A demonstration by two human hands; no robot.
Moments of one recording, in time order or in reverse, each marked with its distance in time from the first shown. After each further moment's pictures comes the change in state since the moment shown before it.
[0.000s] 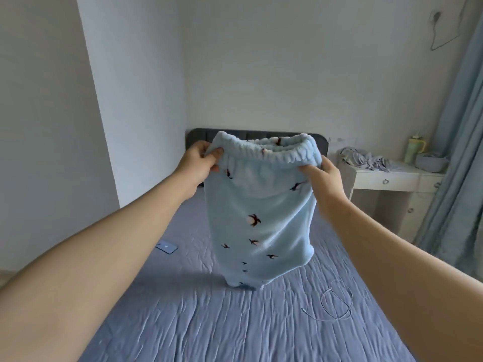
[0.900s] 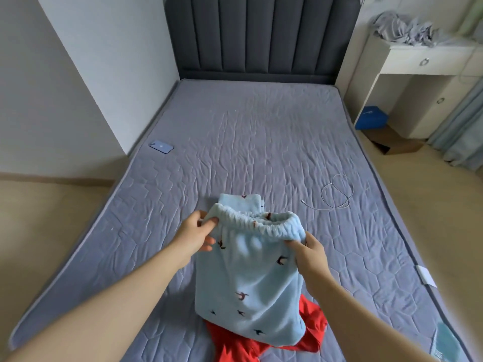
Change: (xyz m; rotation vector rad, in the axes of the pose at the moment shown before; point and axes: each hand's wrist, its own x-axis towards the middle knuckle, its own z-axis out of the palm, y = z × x) left_hand -0.200 -0.288 0.063 0.119 -0.159 -0.739; right_hand -0.217 0.277 -0.053 -0.210 -0.007 0.833
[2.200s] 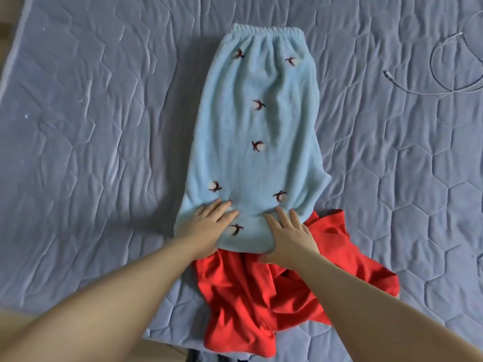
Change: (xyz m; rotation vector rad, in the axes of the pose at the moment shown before) left_hand 0.168 -0.331 0.097 1.338 -0.729 0.213; right_hand 0.187 0.290 0.112 -1.323 -0.764 -0.036
